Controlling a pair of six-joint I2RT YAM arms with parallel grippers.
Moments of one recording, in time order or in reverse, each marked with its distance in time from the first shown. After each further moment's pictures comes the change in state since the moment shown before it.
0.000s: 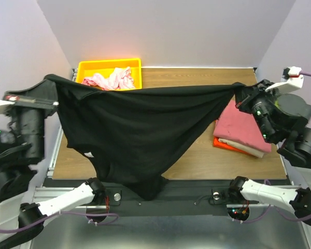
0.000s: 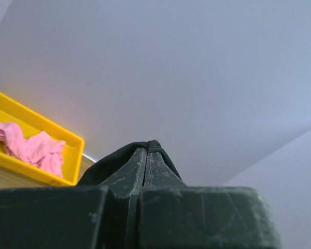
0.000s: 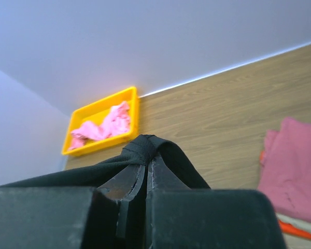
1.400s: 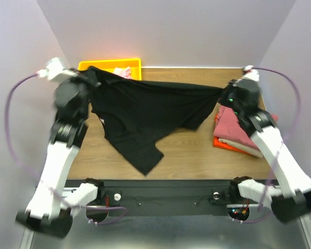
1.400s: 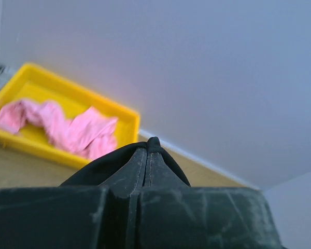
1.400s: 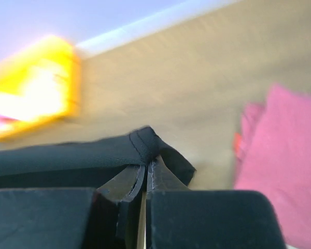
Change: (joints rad) left arm 0.580 0.293 -0.465 0.357 0.539 -0.048; right arm -0.546 0.262 -0.486 0.354 -0.470 -0.052
